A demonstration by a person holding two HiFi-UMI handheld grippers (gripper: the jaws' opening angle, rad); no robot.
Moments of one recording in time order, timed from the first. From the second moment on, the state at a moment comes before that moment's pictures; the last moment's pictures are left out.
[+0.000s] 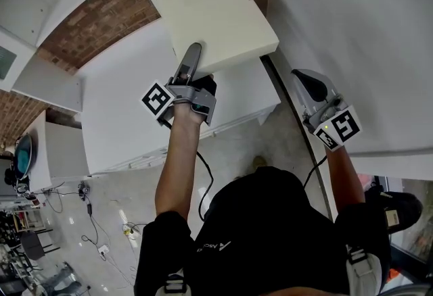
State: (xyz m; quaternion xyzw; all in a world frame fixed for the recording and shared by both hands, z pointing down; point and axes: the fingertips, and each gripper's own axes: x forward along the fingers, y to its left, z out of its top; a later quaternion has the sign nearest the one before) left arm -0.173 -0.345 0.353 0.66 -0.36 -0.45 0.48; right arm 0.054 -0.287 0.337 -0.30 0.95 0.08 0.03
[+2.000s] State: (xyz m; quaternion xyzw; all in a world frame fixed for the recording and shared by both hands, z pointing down) left arm -0.273 -0.536 0.387 0.61 -0.37 -0.48 0.50; right arm -0.022 -0.391 0.351 -0.28 0.96 0.07 0.02
